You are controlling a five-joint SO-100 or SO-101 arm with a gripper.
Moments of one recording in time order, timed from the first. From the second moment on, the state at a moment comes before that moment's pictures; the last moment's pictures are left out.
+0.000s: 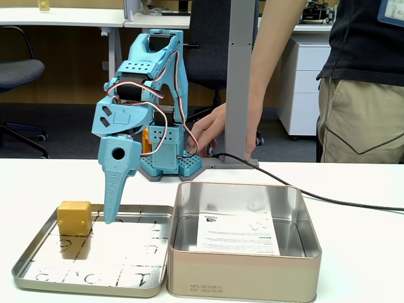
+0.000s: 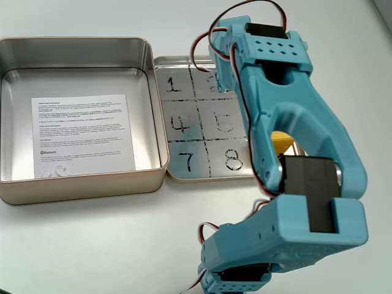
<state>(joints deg) 14.2 107.1 109.7 40.8 182.5</state>
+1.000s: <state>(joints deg) 1.6 48.7 -13.2 85.0 180.4</state>
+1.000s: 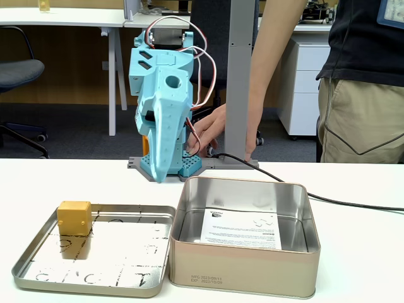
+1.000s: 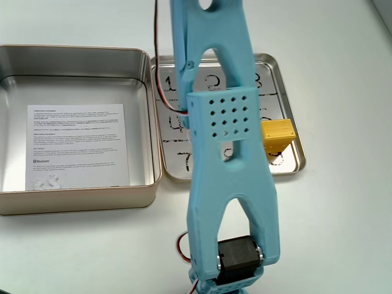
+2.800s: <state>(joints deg) 21.6 122.4 110.7 62.9 182.4</state>
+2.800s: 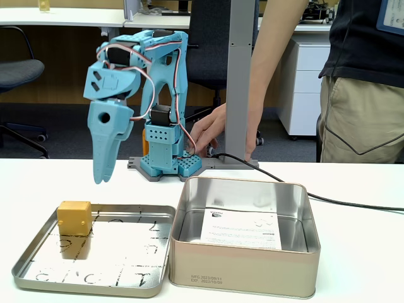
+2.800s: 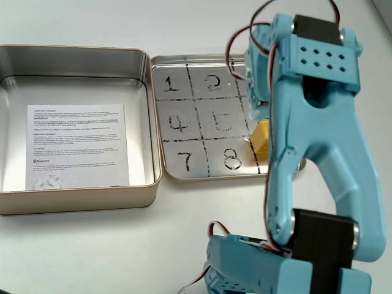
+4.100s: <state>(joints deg) 27.7 109.1 118.1 42.5 182.5</state>
